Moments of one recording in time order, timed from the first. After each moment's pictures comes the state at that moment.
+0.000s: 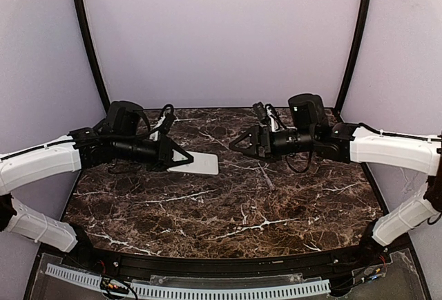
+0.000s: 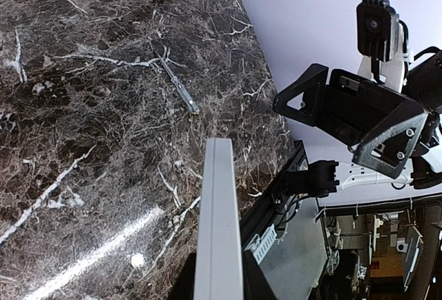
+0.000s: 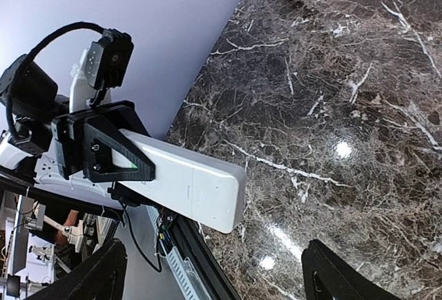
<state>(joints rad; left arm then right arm) -0.72 1.22 0.94 -0.31 0.48 -0.77 0.81 1.38 1.01 -0.07 -0.49 0.73</state>
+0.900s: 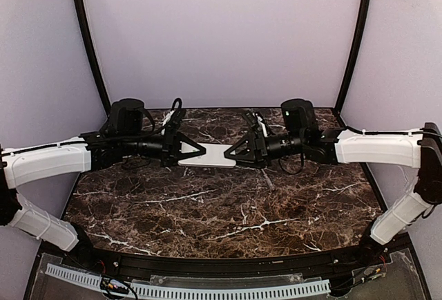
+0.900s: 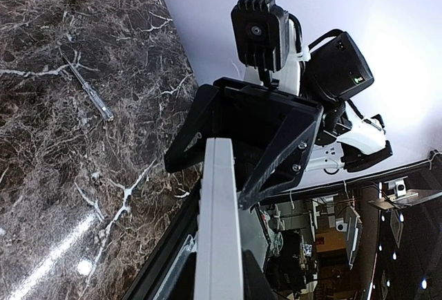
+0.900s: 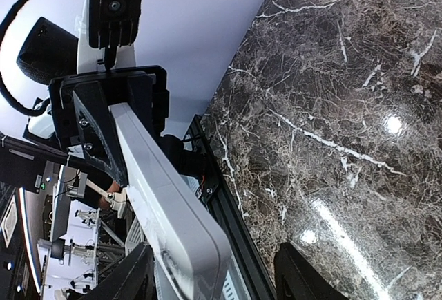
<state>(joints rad) -0.71 1.30 0.90 0.04 0.73 -0.94 0.79 1.50 0.99 0.10 -0.75 0.80</state>
